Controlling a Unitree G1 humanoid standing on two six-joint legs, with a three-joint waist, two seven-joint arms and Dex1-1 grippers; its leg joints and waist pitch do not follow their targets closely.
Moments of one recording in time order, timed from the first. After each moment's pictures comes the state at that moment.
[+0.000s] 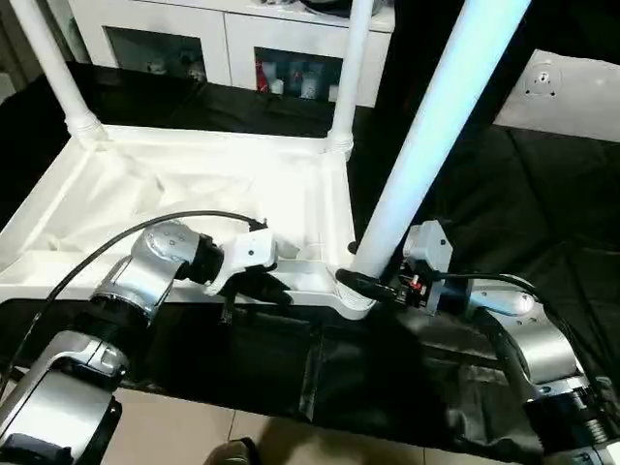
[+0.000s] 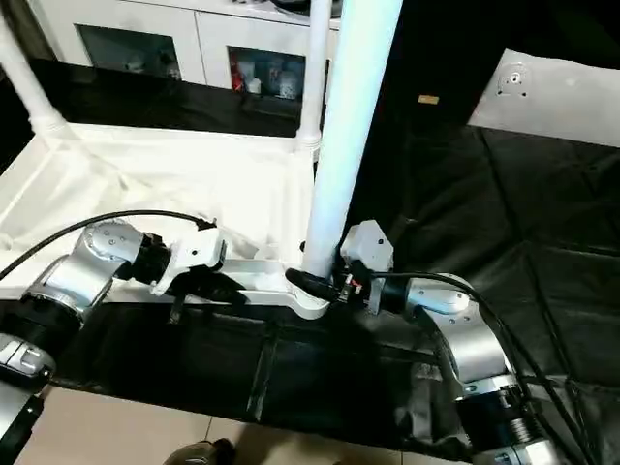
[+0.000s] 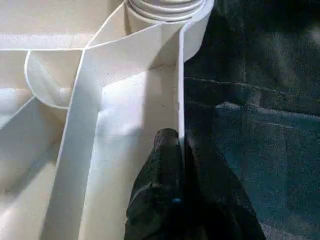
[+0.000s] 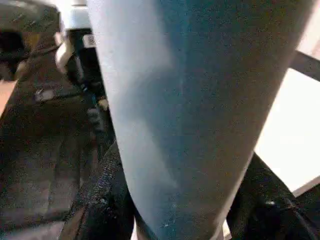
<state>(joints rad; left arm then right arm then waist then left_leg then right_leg) -0.64 0.50 -0.33 0.59 0.03 0.02 -1.34 -0.28 -0.32 0.17 0.12 0.22 0.11 0.93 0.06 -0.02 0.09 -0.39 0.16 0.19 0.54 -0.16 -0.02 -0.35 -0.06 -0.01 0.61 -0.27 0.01</state>
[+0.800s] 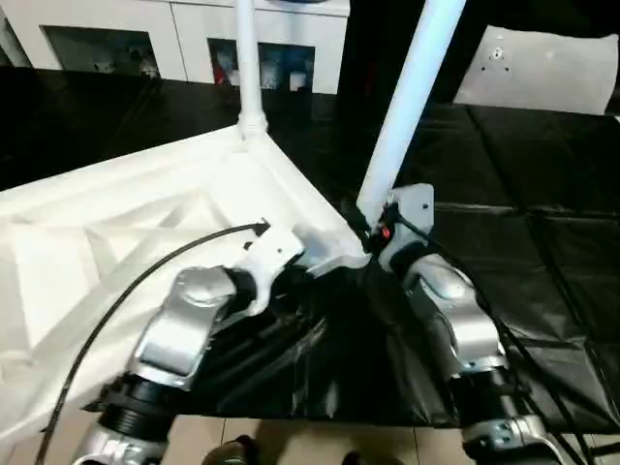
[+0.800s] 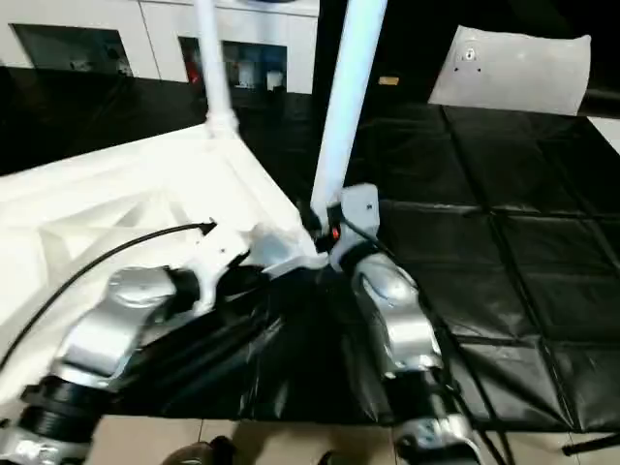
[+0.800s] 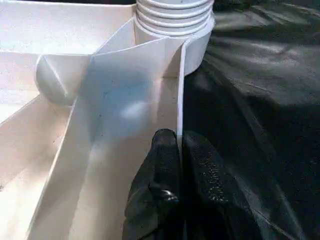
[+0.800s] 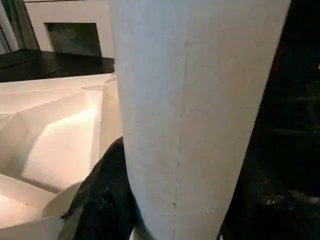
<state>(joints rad) -0.37 0.21 -0.24 -0.01 0.13 0.63 -0.74 -0.42 0.00 0.05 0.33 0.11 0.10 0.25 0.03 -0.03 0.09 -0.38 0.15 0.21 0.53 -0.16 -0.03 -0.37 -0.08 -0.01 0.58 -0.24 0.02</state>
